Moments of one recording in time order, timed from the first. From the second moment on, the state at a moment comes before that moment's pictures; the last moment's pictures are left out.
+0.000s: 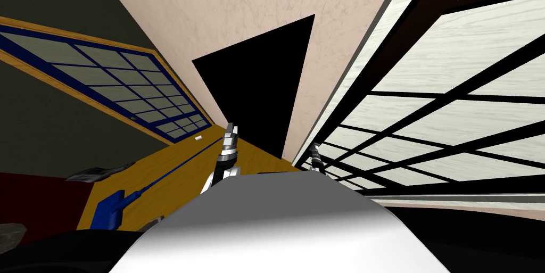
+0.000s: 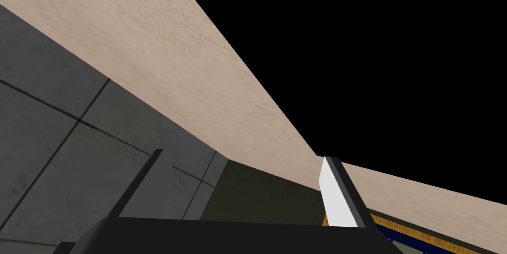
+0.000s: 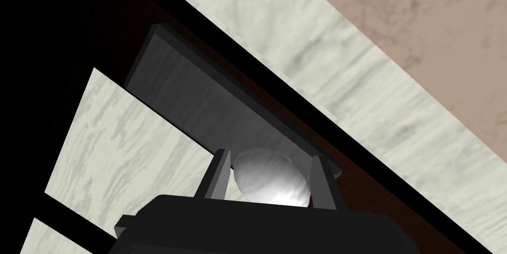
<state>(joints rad) -0.08 -0.23 -0.30 -0.51 -0.29 -0.81 0.59</state>
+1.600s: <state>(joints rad) -0.07 -0.23 -0.26 -0.53 -0.32 -0.81 0.30</state>
